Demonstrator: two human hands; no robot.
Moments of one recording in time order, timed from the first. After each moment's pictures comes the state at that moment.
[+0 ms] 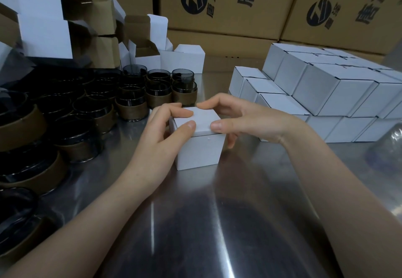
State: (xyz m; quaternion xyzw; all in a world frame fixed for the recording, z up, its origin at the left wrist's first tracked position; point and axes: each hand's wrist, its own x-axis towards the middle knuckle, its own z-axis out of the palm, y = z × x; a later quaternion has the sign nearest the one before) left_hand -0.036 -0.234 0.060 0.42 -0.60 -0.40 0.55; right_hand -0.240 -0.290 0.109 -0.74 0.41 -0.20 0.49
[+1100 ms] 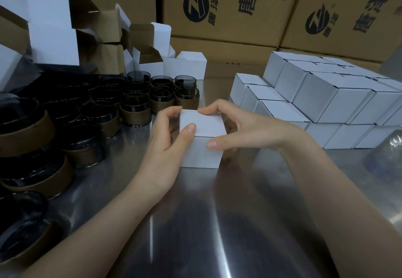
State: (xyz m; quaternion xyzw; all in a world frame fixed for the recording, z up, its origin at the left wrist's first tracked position) left_hand -0.040 -0.231 0.059 0.42 -0.60 -0.38 0.57; right_hand -0.226 -0.276 0.119 -0.78 0.48 -0.14 0.37
